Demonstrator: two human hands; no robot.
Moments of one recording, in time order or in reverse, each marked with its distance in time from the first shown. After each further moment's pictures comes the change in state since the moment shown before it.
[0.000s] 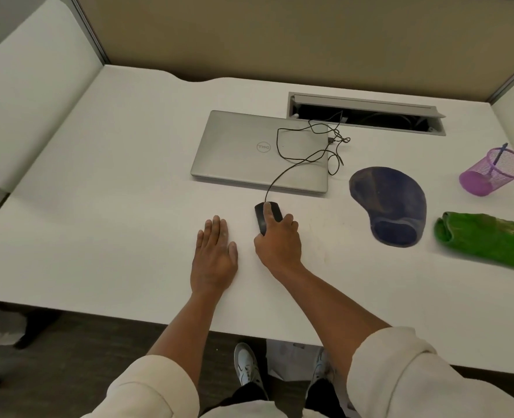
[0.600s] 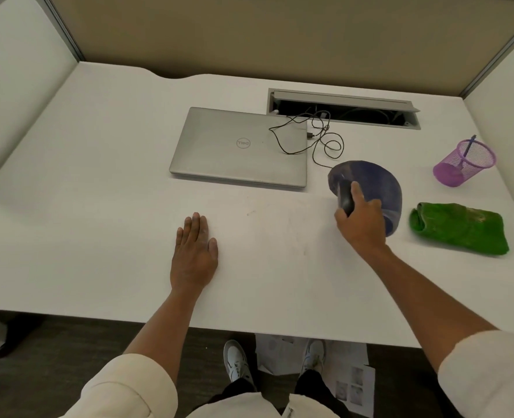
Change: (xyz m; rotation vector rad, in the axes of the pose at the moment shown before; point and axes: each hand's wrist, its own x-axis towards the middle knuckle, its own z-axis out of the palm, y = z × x) left_hand 0.000 0.001 0.000 0.006 0.005 -0.004; right_hand 0.029 0.183 -0.092 0.040 0.254 0.218
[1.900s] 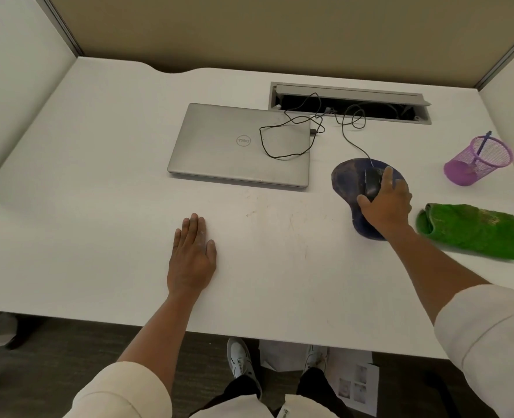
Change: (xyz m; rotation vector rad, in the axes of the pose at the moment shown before) left_hand 0.001 0.001 0.000 -0.001 0.022 -0.004; right_hand 0.073 0.044 0.000 -0.091 -0.004 0.028
